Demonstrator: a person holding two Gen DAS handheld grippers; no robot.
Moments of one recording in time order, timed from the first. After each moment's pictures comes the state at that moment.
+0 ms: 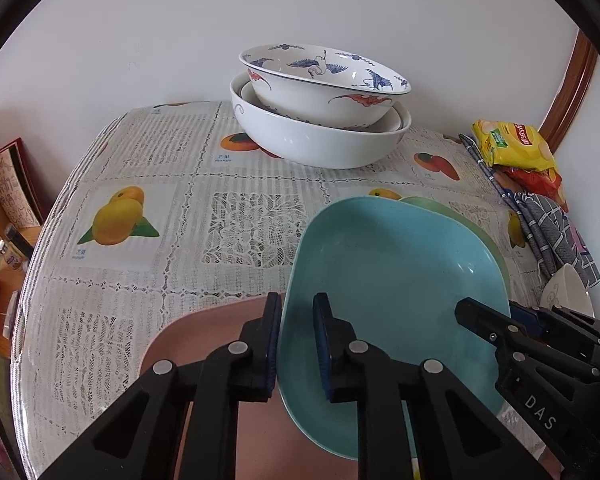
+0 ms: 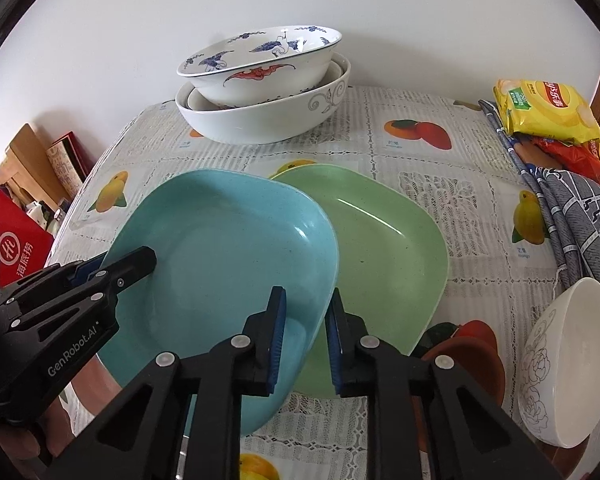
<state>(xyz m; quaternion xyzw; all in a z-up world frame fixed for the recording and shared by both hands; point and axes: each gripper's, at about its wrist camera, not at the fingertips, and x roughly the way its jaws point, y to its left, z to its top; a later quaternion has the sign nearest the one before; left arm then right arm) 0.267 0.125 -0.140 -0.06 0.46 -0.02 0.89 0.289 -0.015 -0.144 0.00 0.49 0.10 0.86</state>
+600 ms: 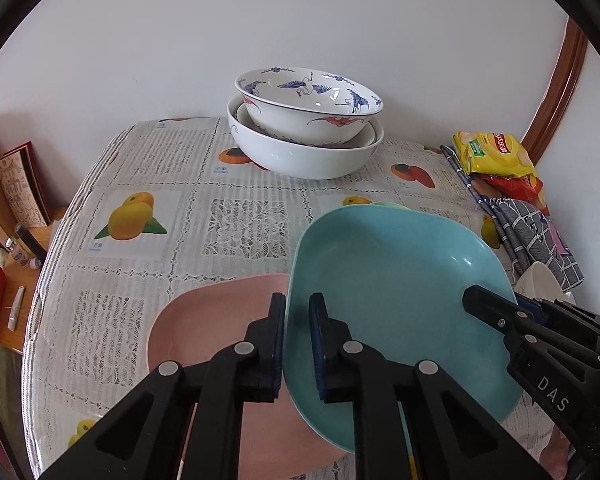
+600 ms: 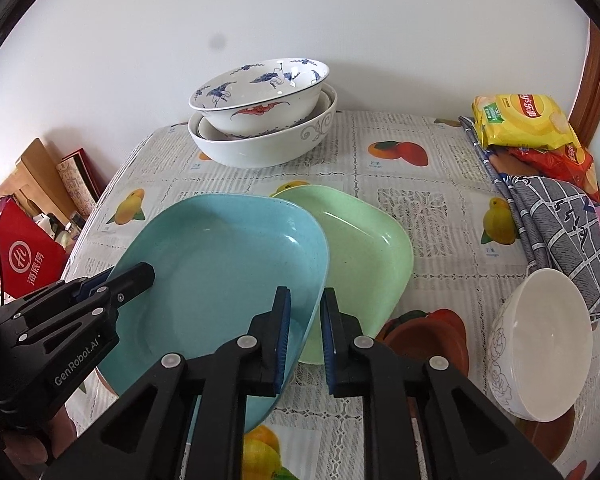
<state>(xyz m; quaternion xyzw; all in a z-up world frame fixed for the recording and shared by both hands) 0.232 0.116 -0.107 -0.06 0.44 -0.02 0.90 0.257 -0.032 -0.108 0.01 0.46 0.10 0.88</state>
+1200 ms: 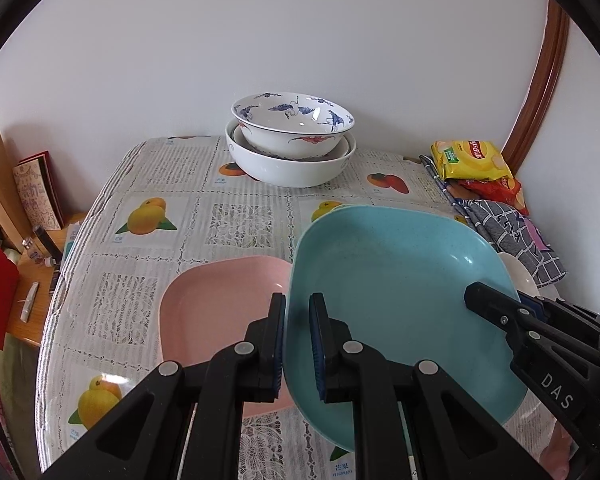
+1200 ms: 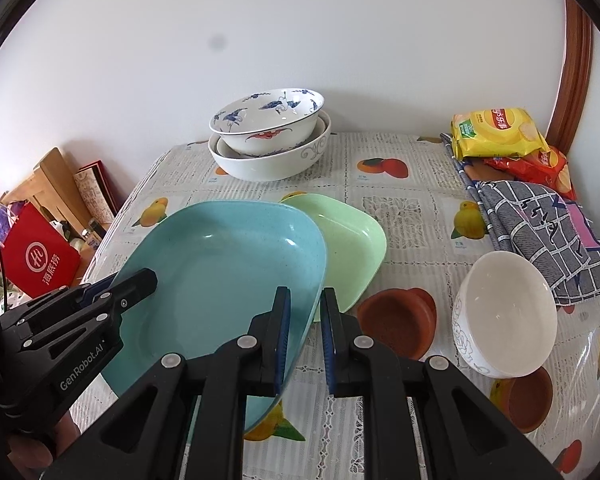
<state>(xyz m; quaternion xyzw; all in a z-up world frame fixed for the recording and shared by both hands) 0.179 0.100 -0.075 -0.06 0.41 -0.02 0.91 0.201 -0.050 -0.074 0.02 0.43 0.10 0.90</state>
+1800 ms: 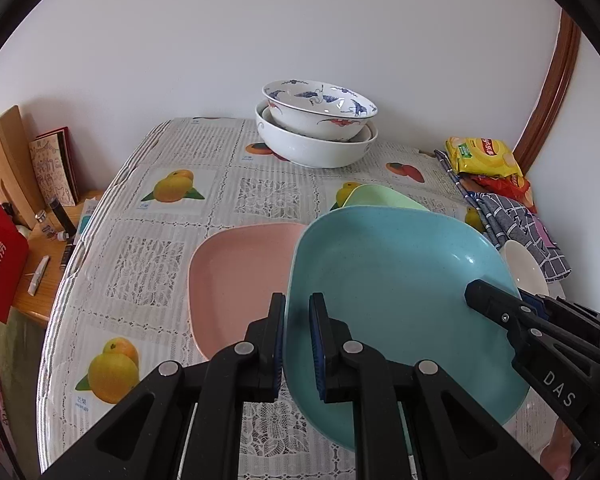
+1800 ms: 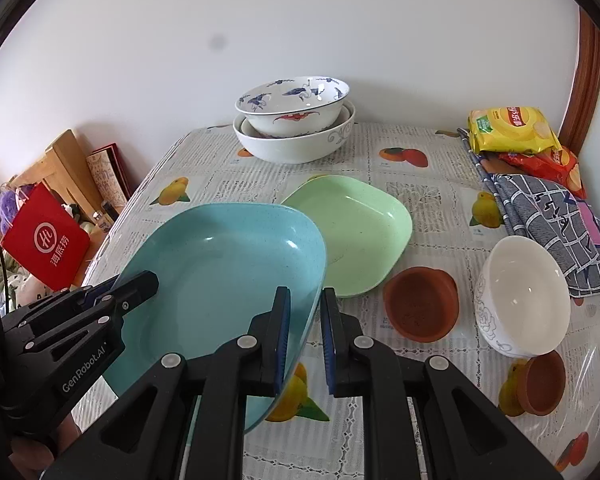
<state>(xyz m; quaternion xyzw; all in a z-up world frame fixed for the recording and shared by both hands) 0.152 0.124 -0.092 -0.08 0.42 0.01 0.90 0.182 -0.031 -0.086 0.00 0.44 0.13 0.89</state>
